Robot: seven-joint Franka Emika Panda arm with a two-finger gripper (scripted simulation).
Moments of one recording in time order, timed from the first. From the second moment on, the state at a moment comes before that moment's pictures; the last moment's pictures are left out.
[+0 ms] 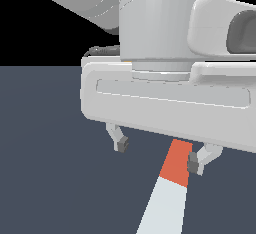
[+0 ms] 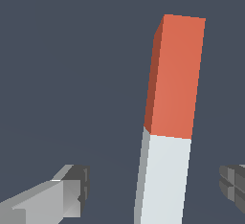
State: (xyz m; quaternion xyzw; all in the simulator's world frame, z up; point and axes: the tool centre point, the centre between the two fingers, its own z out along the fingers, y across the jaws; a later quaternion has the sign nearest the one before) arm 0.035 -0.162 0.090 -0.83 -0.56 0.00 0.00
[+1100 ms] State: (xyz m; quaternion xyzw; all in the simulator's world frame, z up) arm 0.039 -0.206 0.061 -0.86 -0.51 0.00 0.00
